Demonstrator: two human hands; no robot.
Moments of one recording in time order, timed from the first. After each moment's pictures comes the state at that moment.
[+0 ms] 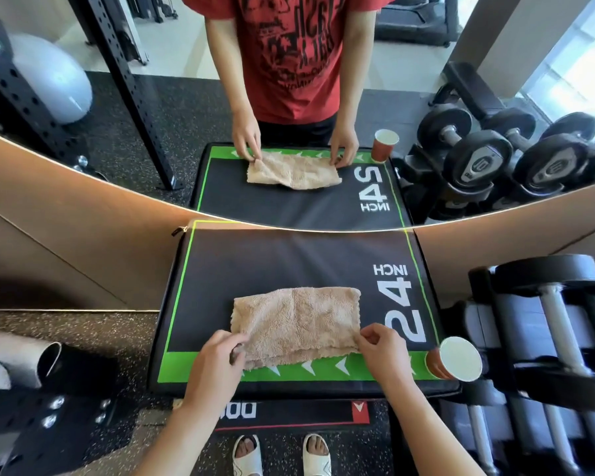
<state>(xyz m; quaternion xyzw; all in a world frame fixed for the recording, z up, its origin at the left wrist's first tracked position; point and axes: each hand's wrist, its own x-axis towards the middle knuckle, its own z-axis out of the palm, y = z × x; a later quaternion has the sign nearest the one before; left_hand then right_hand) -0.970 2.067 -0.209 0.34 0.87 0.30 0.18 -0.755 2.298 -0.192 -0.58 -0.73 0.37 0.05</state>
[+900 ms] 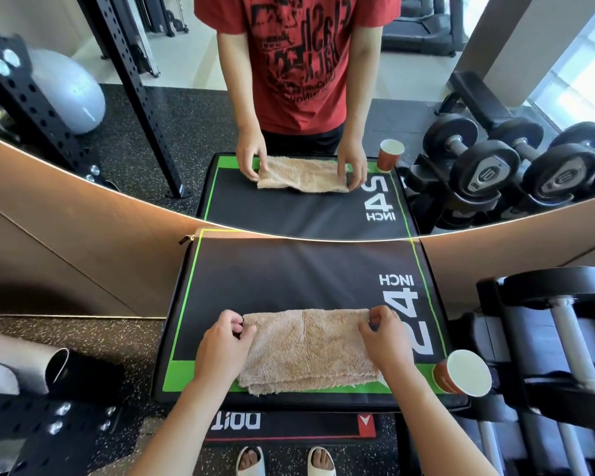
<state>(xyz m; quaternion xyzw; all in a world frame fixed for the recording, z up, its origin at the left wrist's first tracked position) -0.999 2.105 -0.203 0.23 0.90 0.33 0.18 -0.784 2.328 -0.196 -0.56 -0.77 0.31 0.08</state>
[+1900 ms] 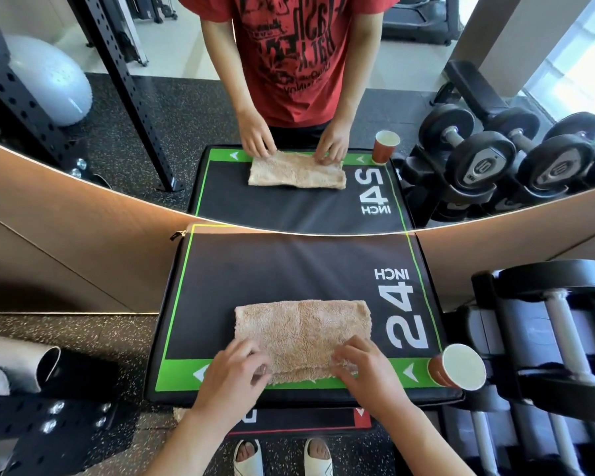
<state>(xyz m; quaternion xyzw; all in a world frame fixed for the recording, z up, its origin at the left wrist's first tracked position) -0.962 2.077 -0.220 0.53 0.81 0.23 0.13 -0.743 2.281 -0.219 -0.30 -0.90 0.30 0.06</state>
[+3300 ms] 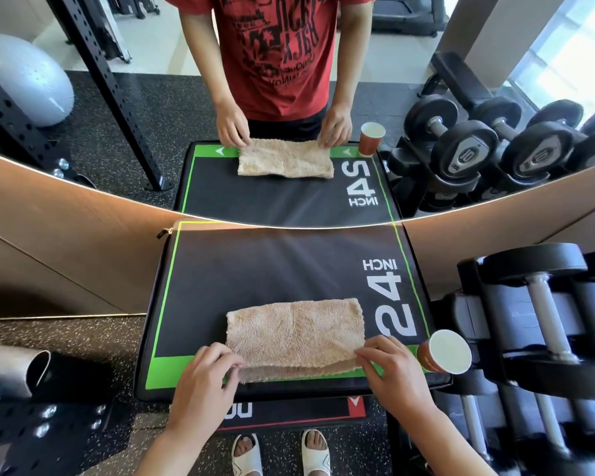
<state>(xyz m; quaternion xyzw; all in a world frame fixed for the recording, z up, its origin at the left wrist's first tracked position) -0.957 2.050 -0.210 0.47 0.83 0.27 0.10 -0.692 2.293 -0.203 -0.31 -0.92 0.21 0.14</state>
